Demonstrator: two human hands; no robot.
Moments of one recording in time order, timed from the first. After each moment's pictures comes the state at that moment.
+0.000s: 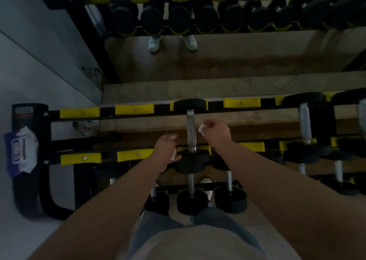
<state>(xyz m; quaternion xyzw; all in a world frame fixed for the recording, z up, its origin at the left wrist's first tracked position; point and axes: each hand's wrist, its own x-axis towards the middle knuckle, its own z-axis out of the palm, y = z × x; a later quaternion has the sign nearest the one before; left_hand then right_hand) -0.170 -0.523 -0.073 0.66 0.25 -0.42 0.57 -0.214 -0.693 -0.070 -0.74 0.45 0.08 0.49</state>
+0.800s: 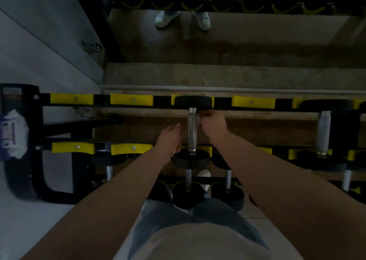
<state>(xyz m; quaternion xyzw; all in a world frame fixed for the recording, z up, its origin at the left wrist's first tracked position) -0.146 -0.560 -0.109 0.69 0.26 -0.40 0.54 -0.164 -0.708 -0.104 -0.70 0.43 0.13 0.55</state>
